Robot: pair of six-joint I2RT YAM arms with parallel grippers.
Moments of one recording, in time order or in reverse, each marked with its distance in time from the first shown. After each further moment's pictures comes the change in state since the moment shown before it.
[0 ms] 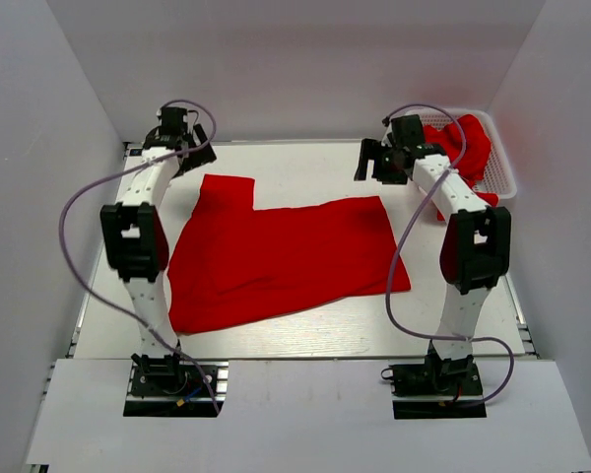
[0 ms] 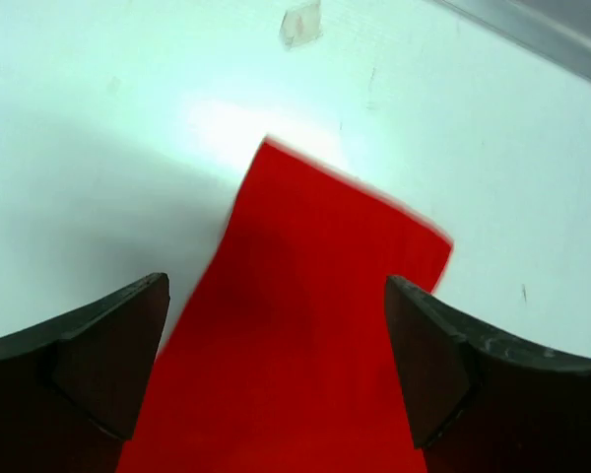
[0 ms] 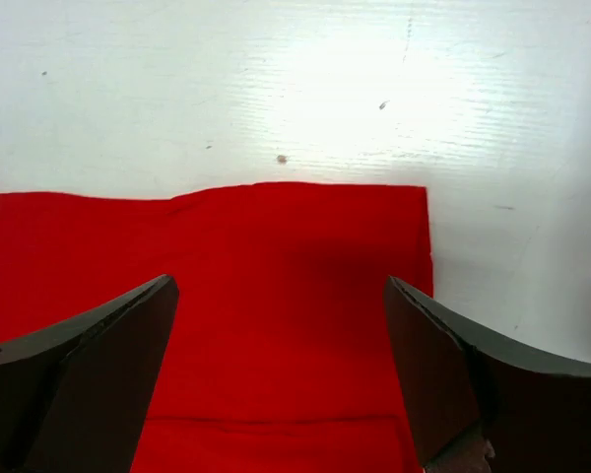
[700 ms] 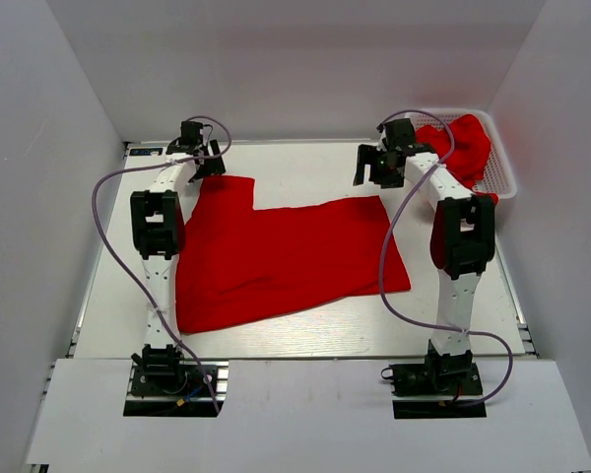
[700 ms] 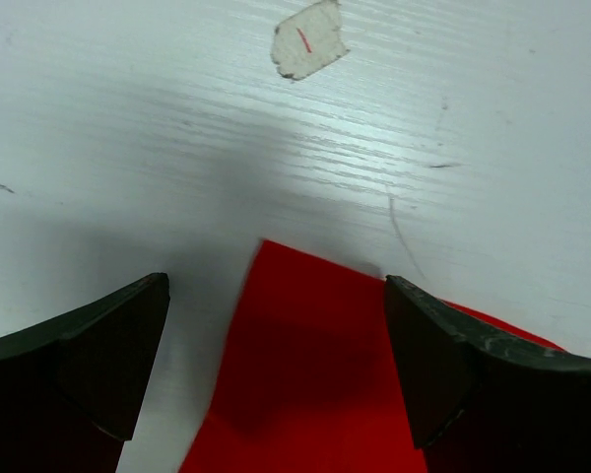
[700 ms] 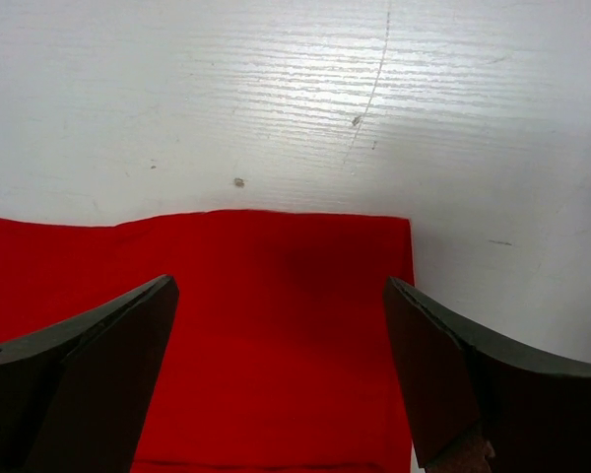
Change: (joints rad) left arm -0.003 0.458 0.323 0.077 0.026 0.135; right arm -0.010 0.164 0.106 -0.007 0.024 -0.032
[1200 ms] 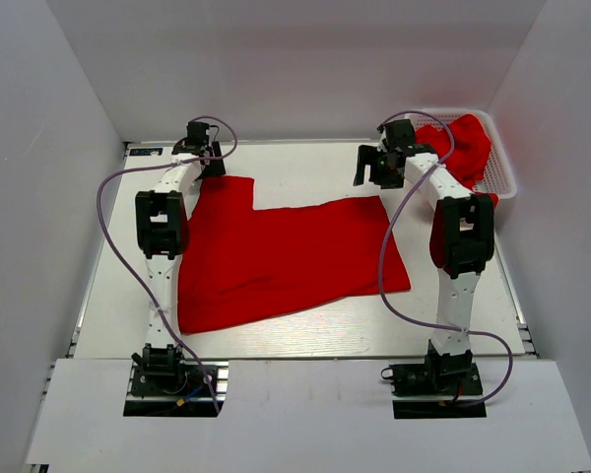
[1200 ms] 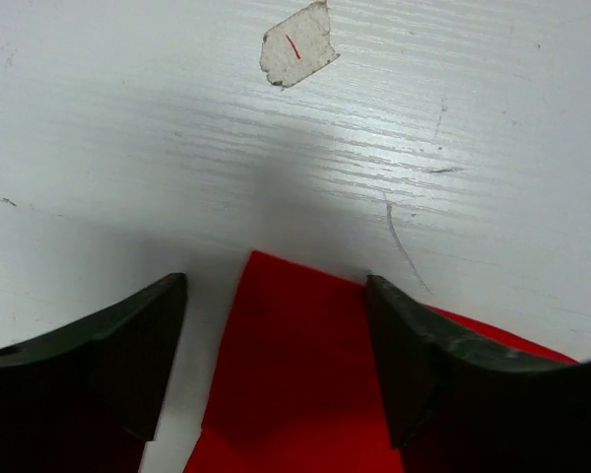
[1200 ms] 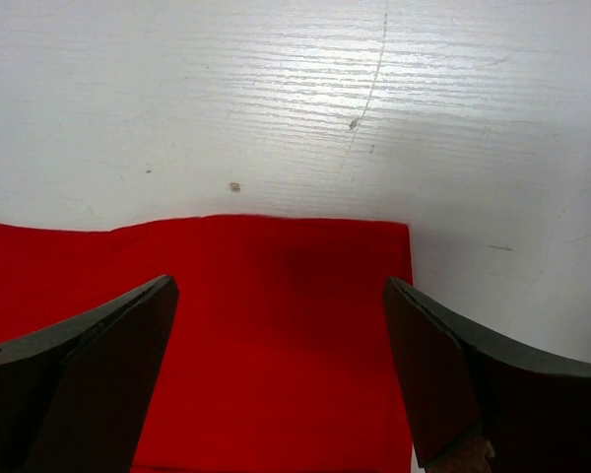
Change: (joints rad) left arm -0.029 0.032 0.029 0.000 -0.091 0.065; right arm -0.004 0.021 0.002 0.009 -0.007 0.005
